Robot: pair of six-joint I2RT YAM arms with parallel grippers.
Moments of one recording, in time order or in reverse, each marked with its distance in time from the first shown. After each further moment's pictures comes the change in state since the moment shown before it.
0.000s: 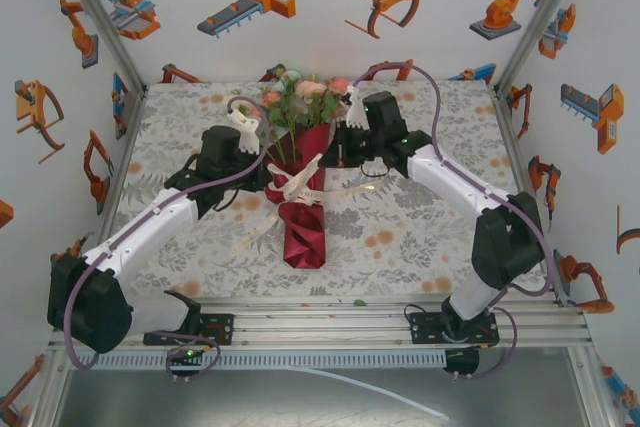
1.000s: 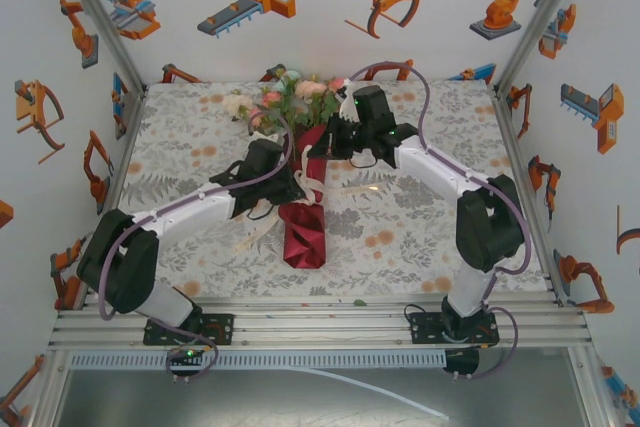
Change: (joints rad) left arm -0.168 0.243 -0.013 0.147 -0.087 -0.504; right arm 0.002 0.132 0.090 0.075 -0.019 0.185
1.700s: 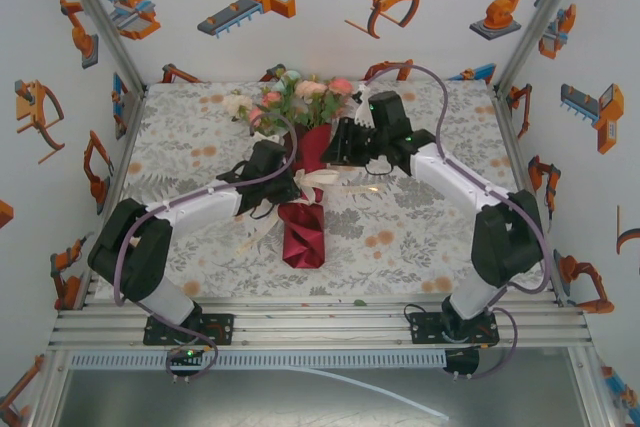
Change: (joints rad) left arm 0.015 0.072 0.002 0.045 -0.050 0.021; right arm -0.039 -0.140 -0.120 -0.076 0.064 -0.088
